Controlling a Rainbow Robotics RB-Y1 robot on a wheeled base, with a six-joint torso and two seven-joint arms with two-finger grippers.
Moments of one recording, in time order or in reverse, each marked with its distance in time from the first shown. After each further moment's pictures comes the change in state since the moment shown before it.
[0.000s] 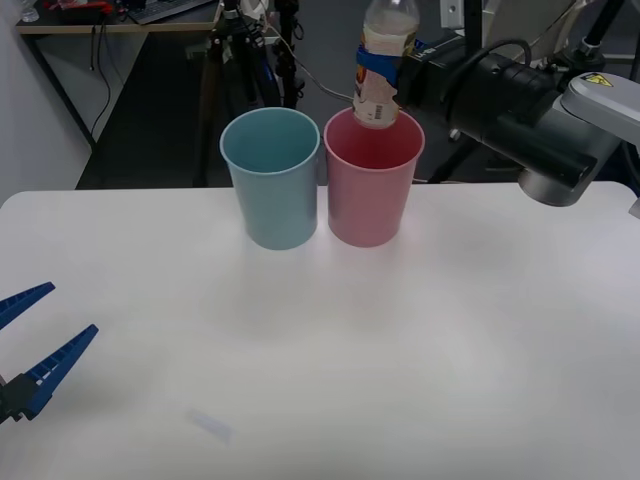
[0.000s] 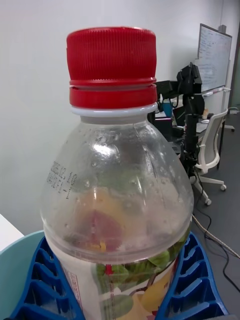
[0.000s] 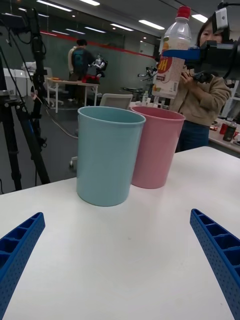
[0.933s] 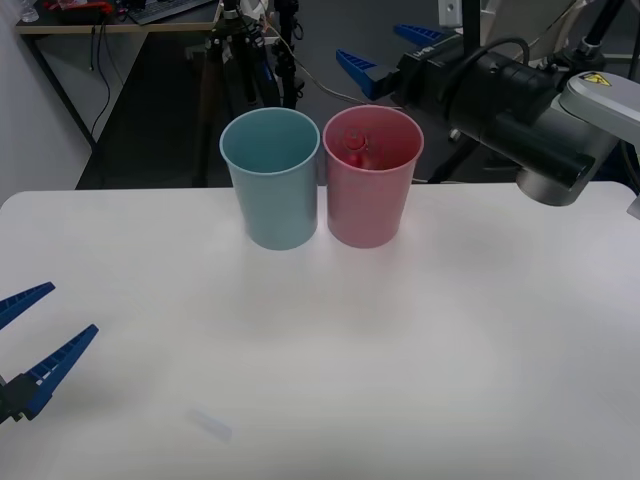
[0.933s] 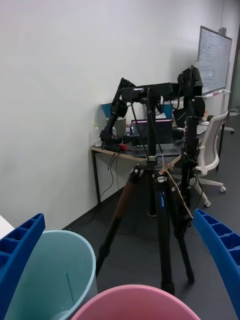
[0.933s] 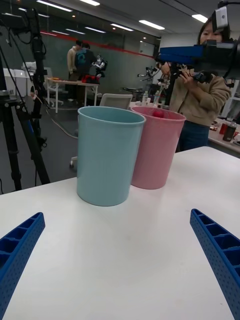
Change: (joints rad) right arm -0.002 0.005 -0.003 -0.003 0.000 0.005 0.011; left arm 0.000 0.000 0.000 0.000 0.000 0.000 0.000
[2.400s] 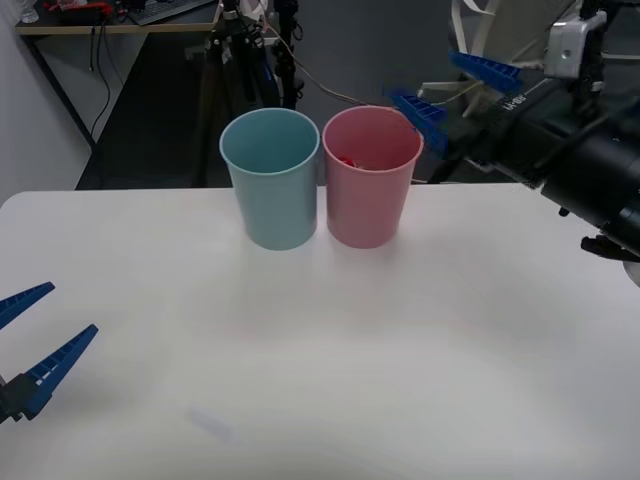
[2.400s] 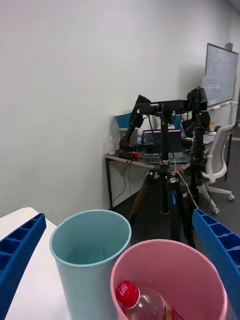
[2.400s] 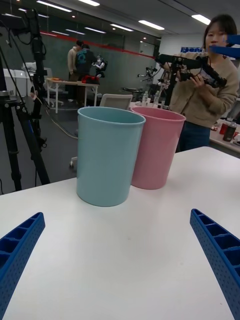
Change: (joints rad) right arm 0.548 -0.276 -0.341 -0.637 0.032 0.080 -0.013; left arm 0.000 0.000 0.000 0.000 0.000 0.000 0.000
